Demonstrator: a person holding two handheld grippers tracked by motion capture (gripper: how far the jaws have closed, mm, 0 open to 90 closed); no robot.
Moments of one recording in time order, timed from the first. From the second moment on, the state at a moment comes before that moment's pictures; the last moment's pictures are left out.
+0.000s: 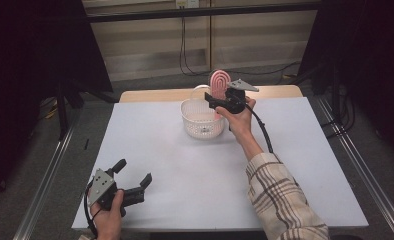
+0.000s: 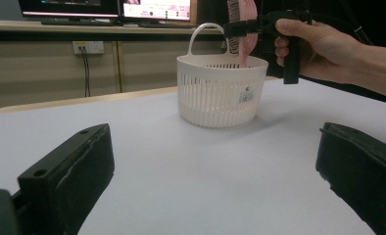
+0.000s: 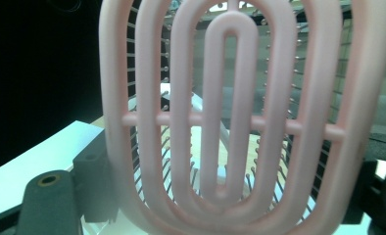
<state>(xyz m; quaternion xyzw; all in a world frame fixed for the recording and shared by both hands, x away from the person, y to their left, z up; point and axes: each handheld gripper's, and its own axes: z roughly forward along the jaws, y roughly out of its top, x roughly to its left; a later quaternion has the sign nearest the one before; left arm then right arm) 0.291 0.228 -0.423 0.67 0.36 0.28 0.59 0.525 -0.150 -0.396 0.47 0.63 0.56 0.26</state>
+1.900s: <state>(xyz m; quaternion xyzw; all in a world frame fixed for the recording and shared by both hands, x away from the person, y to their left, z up) 0.291 0.230 -0.422 0.67 0.36 0.28 0.59 0.535 -0.163 -0.392 0.49 0.63 0.55 0.24</state>
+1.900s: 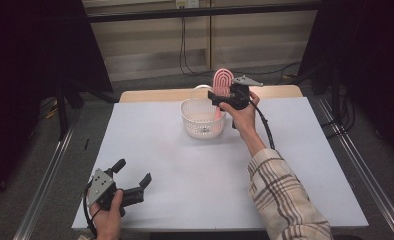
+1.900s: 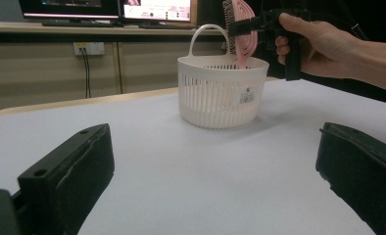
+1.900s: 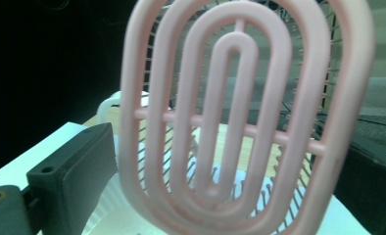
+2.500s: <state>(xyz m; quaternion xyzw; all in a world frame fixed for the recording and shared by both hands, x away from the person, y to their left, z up) 0.291 0.230 -0.422 0.66 0.36 0.28 0.59 0.520 -0.174 -0.385 0.48 0.63 0.55 0.26</state>
